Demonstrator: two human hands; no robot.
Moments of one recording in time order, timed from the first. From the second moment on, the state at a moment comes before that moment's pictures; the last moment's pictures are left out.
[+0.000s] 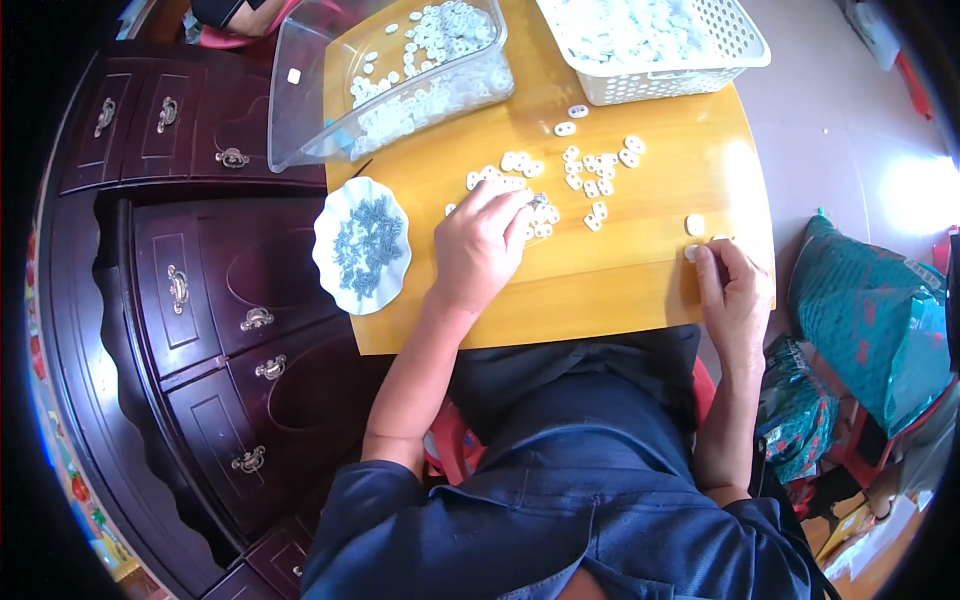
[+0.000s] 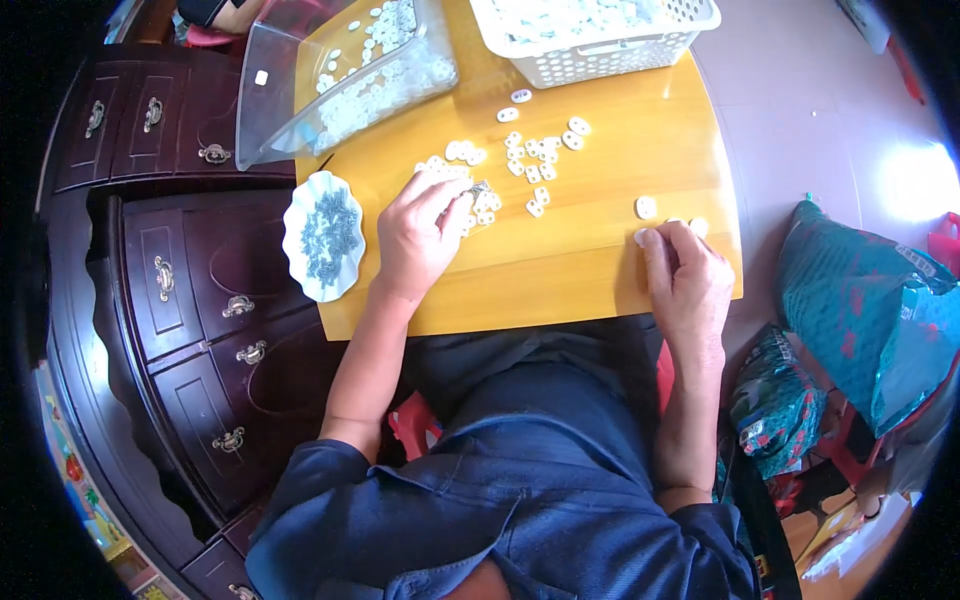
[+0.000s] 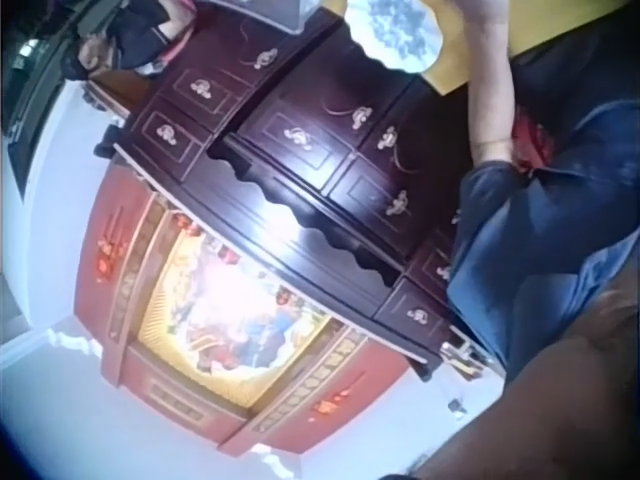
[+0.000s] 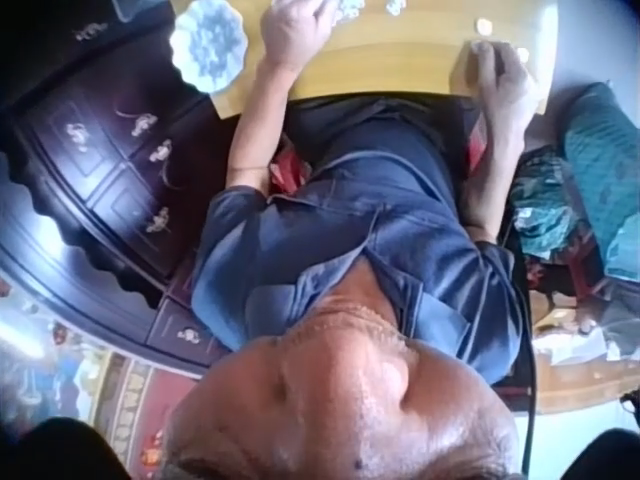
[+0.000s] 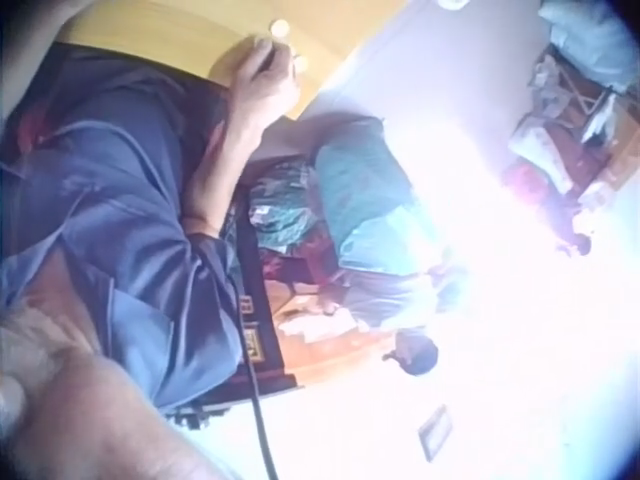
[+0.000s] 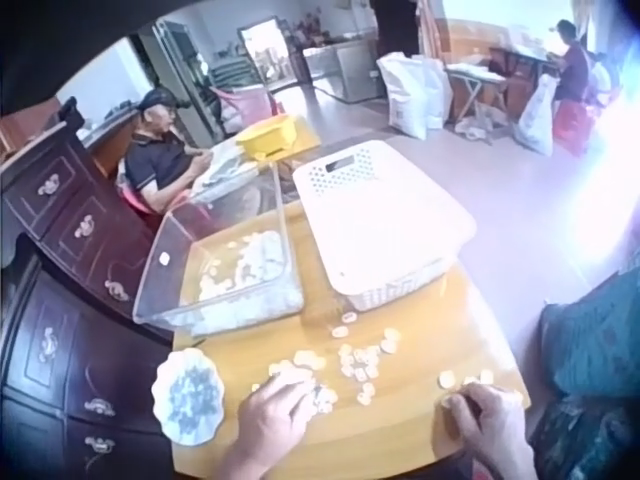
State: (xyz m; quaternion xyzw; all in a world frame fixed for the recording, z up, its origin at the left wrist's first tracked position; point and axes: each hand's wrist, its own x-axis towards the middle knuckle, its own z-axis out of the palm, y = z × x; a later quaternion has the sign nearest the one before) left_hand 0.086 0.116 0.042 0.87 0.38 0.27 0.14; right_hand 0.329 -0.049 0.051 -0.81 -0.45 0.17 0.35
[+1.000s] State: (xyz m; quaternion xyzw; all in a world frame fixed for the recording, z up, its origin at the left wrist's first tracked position) left_hand 0.090 0.151 0.027 0.97 0.19 0.12 0.07; right_hand 0.265 -0.028 0.058 -0.65 -0.53 0.29 0.46
